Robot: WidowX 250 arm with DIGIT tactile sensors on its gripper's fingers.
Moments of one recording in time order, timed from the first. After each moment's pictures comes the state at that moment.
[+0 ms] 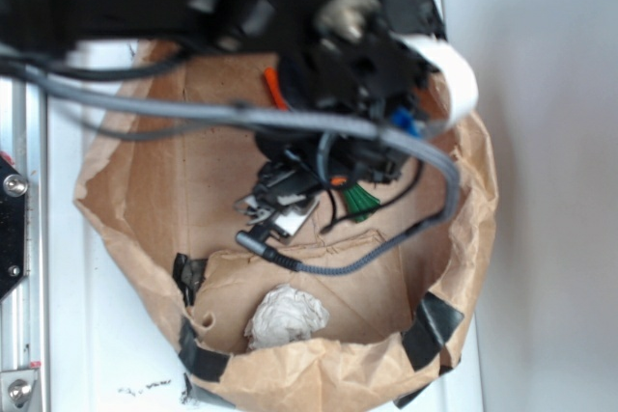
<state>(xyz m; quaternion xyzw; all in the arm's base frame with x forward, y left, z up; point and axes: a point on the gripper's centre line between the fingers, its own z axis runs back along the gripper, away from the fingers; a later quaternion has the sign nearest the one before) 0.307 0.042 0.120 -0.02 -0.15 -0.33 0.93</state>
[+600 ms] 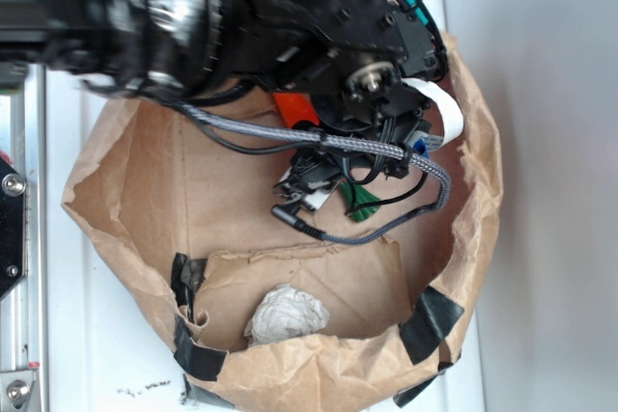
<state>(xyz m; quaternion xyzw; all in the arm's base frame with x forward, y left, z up) 0.334 0.049 0.065 0.04 -0.15 -0.35 0.93</state>
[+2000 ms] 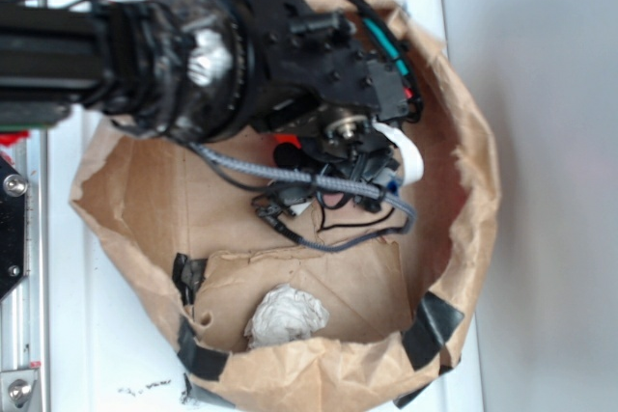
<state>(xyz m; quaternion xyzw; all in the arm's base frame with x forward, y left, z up) 0.322 0.051 0.045 0.05 -0.14 -0.38 0.91</state>
